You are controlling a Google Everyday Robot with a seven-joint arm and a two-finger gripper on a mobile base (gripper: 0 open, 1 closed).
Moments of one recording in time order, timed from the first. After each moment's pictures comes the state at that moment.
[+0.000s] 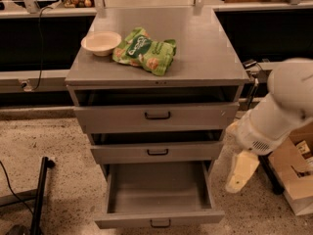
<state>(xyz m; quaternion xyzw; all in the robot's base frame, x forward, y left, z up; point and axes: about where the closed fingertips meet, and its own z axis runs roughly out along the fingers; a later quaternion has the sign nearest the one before) 0.437 -0.202 0.752 -0.60 0.79 0.08 0.11</state>
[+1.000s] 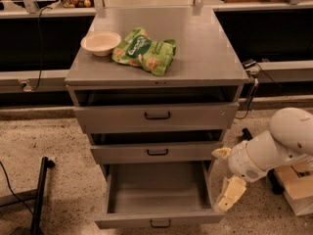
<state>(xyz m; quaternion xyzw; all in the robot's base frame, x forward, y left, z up) 0.420 -0.175 0.655 -0.59 0.76 0.22 0.19</state>
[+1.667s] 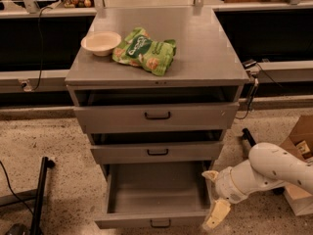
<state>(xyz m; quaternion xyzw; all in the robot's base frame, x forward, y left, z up) 0.412 -0.163 0.533 -0.58 0.75 0.24 0.19</state>
